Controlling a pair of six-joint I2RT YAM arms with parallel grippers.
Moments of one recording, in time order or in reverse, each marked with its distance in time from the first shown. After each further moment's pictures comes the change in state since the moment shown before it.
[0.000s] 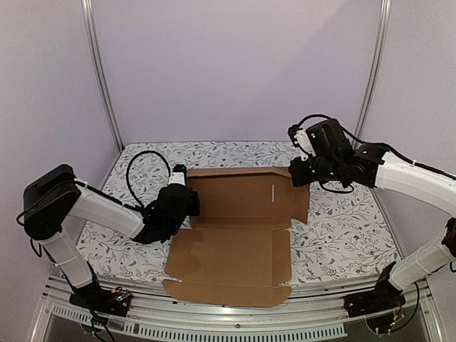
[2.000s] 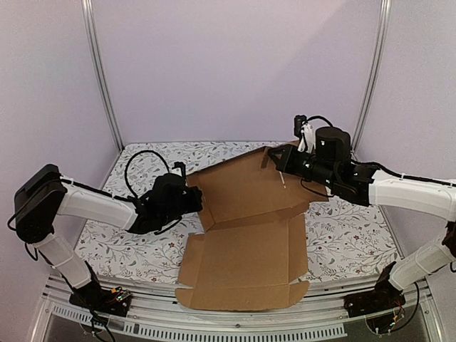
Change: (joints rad) left arm 0.058 -0.081 0.056 -0.187 0.333 -0.300; right arm 0.006 0.015 -0.203 0.692 -0.169 0.411
